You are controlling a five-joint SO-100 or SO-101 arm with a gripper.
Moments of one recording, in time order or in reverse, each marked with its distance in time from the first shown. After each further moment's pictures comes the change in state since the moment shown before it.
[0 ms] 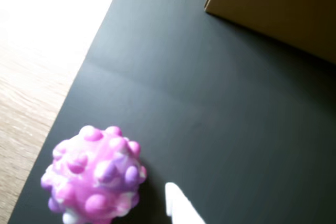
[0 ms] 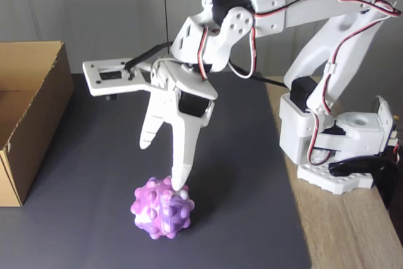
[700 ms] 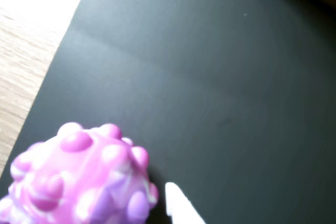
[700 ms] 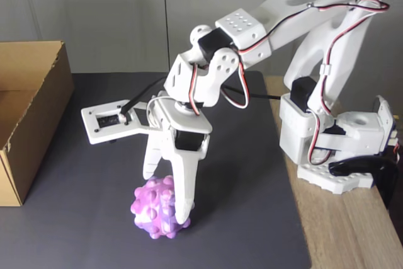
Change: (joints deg) arm -1.8 -10.2 5.9 -11.5 -0.3
